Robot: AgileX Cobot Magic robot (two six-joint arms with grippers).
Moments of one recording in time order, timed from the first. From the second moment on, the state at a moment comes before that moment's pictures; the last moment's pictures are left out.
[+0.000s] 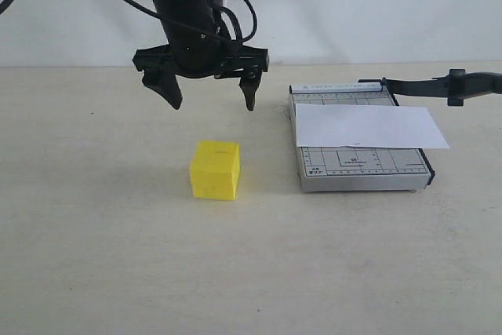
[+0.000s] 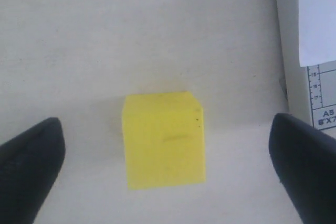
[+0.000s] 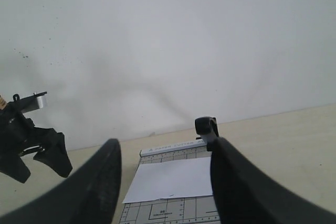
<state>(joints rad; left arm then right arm) -0.68 2.20 -2.01 0.00 1.22 -0.39 0.10 0.00 -0.19 0.24 0.22 0.04</state>
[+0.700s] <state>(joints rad) -0.68 2.29 -1.90 -0.03 1.22 -0.38 0.10 0.00 -0.19 0.24 0.22 0.04</state>
